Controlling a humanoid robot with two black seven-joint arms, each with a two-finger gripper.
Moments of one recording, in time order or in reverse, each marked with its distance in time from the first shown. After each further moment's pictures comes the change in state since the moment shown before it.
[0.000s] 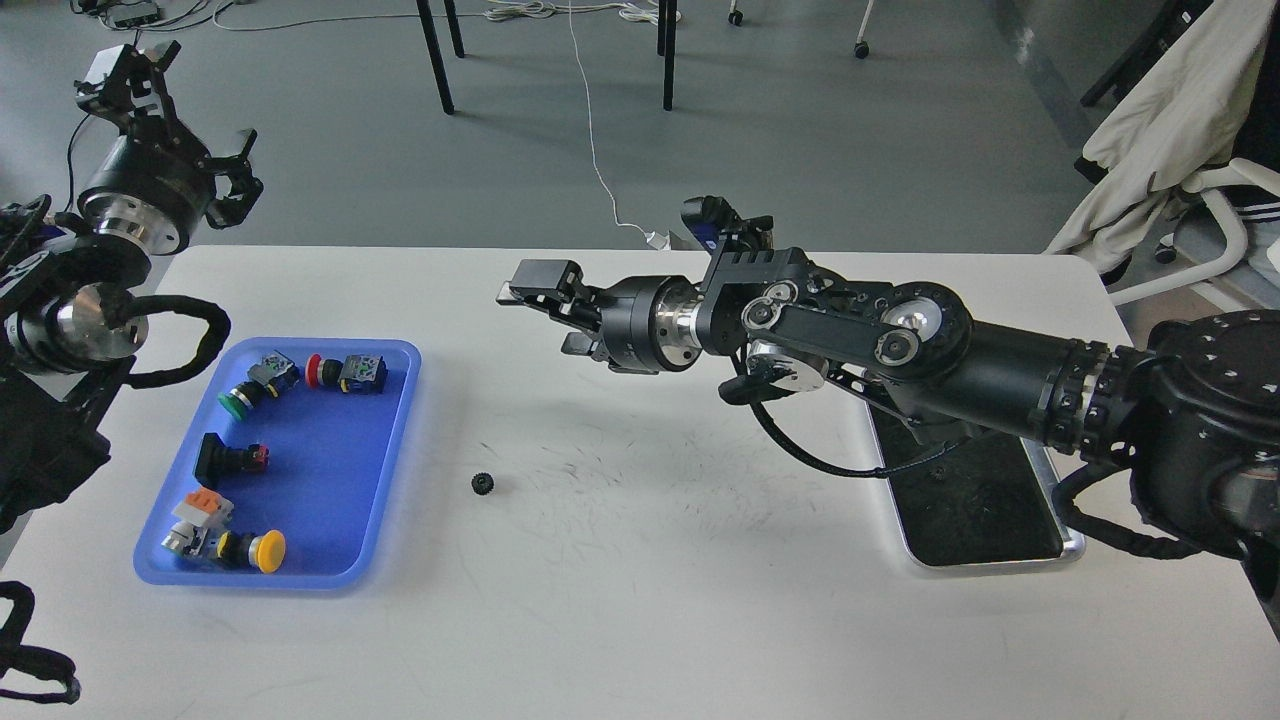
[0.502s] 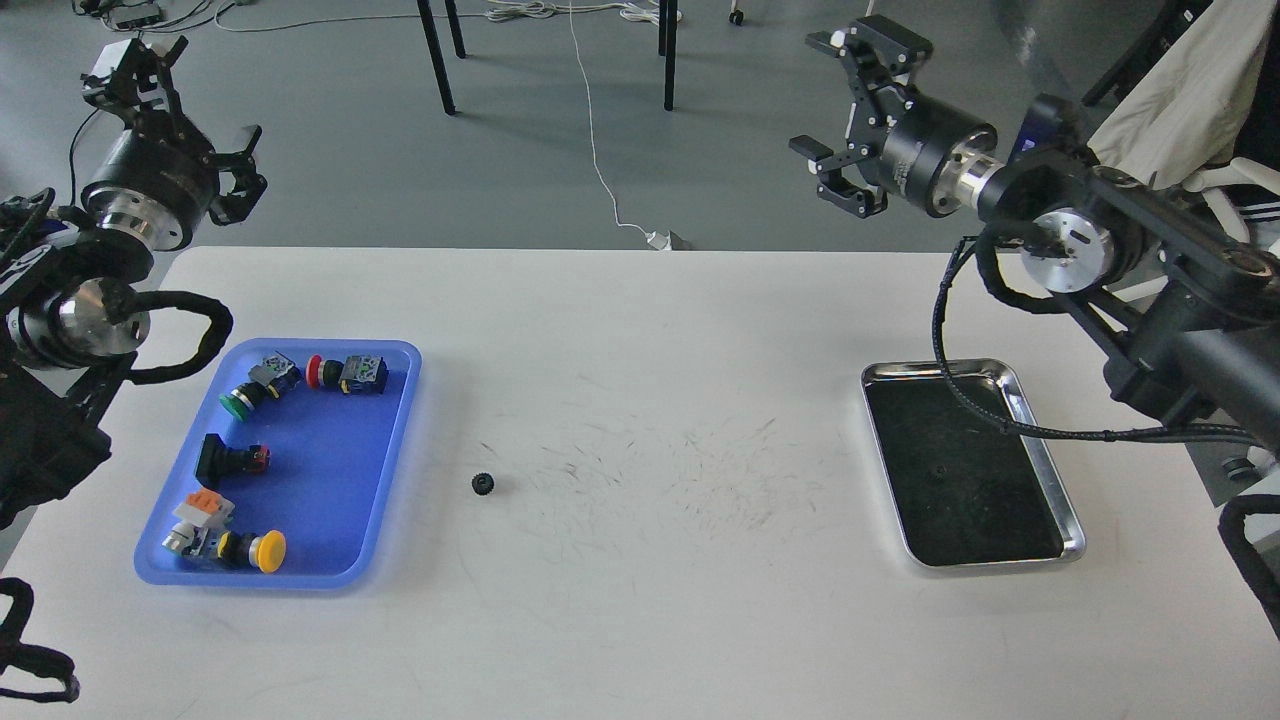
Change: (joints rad) left arm -0.005 -0.002 0.006 -0.010 0.017 0.009 0.014; right arm -0.305 -0.405 0.624 0.012 0.193 0.052 0.003
